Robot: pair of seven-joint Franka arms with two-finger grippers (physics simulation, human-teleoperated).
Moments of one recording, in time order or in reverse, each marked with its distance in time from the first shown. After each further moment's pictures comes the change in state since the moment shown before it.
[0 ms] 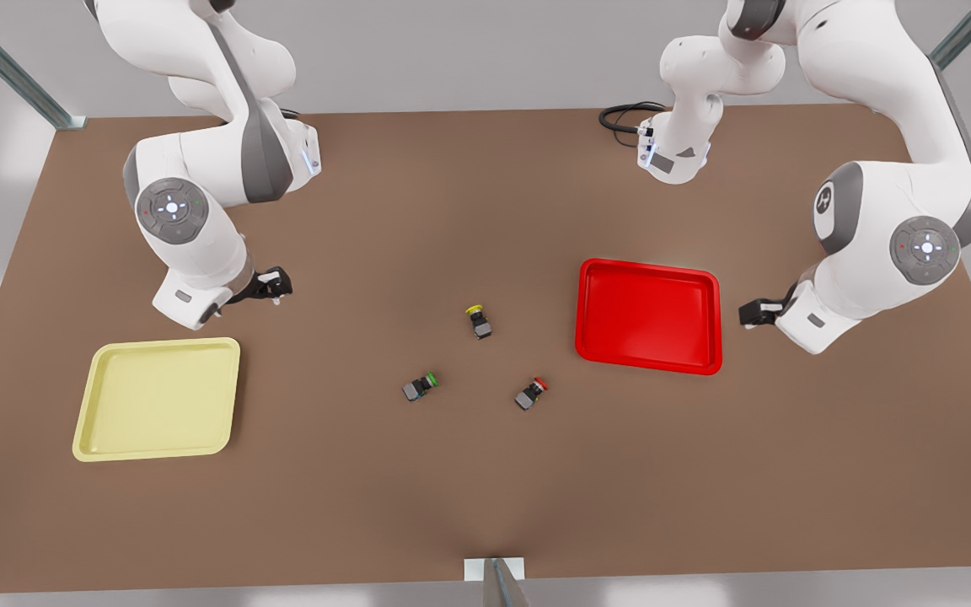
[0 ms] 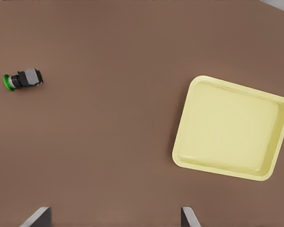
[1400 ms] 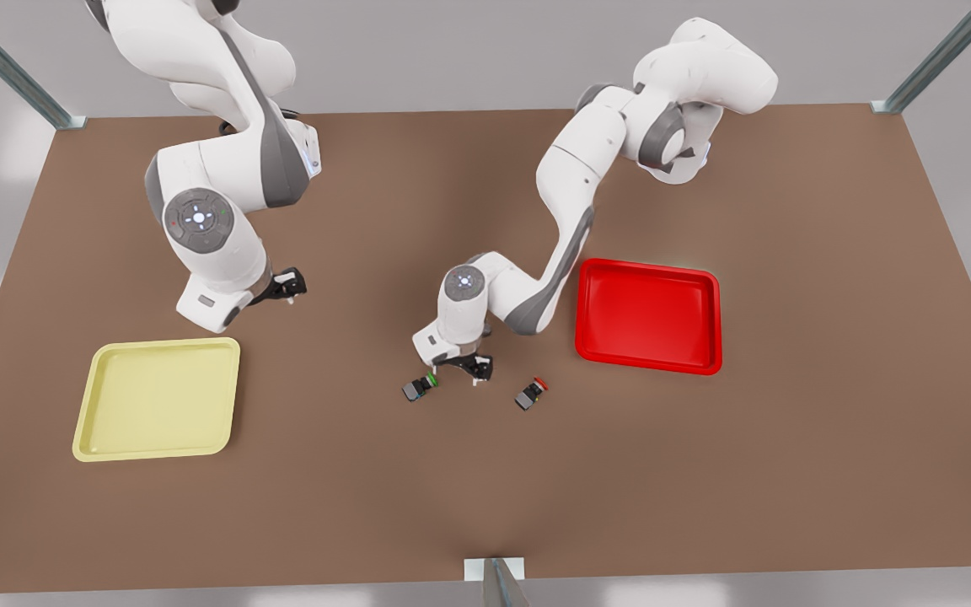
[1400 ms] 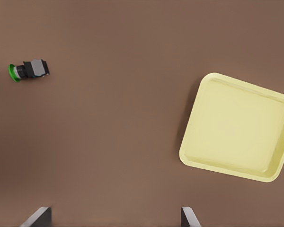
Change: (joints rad) left arm -0.818 0.850 0.218 0.443 -0.181 0.774 -0.362; right arm 0.007 0.019 0.020 -0.007 -0.001 -0.007 0.000
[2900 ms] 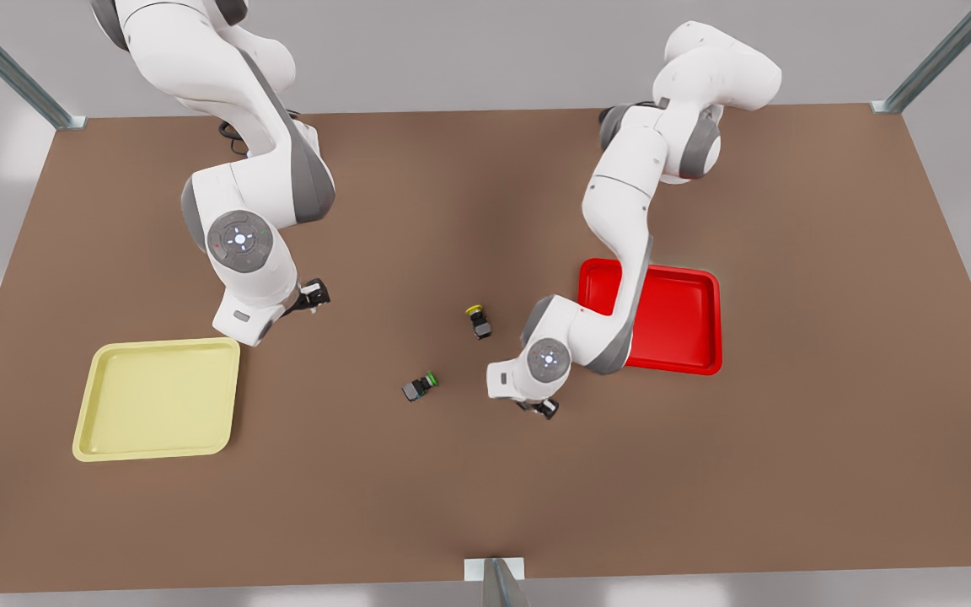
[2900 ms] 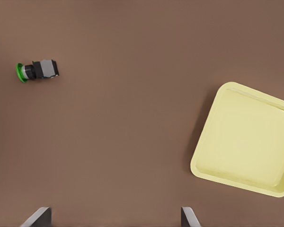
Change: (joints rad) left arm 0.224 -0.038 0.046 0.007 -0.229 -0.336 0.772; right arm 0.052 0.062 0.003 0.012 -0.007 0.038 0.002
